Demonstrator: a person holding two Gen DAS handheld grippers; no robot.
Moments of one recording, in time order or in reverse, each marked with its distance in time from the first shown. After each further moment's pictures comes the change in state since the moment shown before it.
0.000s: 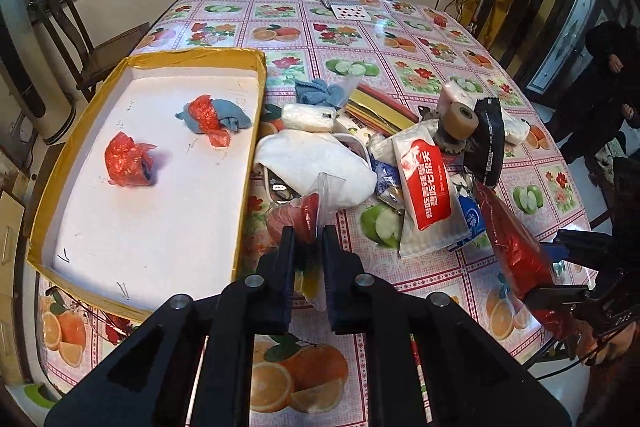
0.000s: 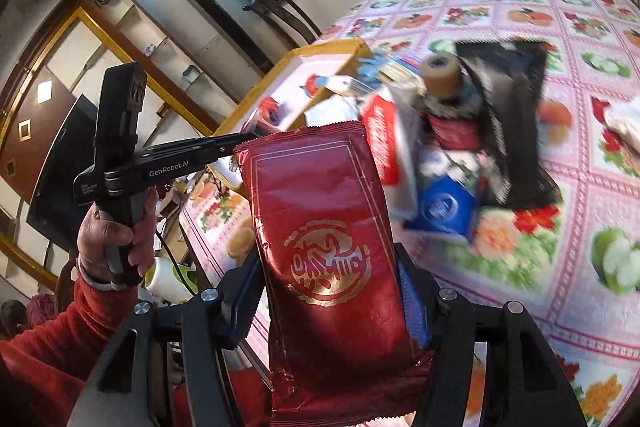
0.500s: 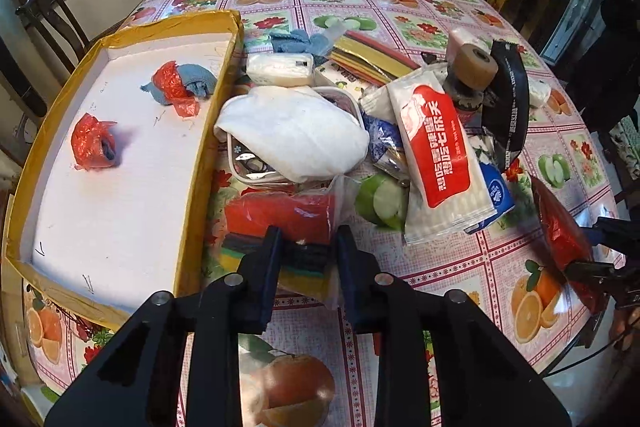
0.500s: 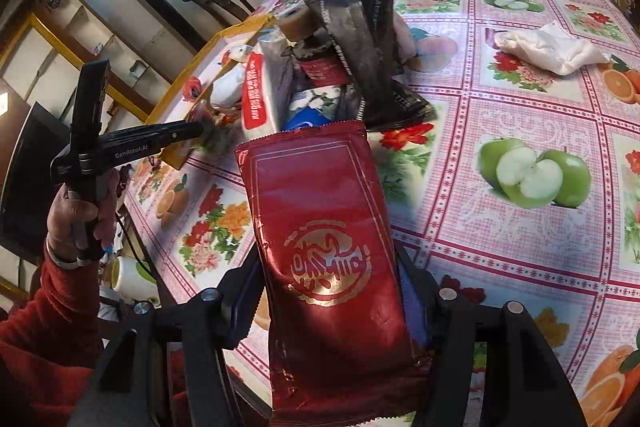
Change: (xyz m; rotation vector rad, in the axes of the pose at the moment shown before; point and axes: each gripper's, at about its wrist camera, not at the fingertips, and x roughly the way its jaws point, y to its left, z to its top) left arm 0.045 -0.029 -0.014 0.056 0.094 0.043; right arm -0.038 -0.069 -0.052 0.098 0.067 -0.159
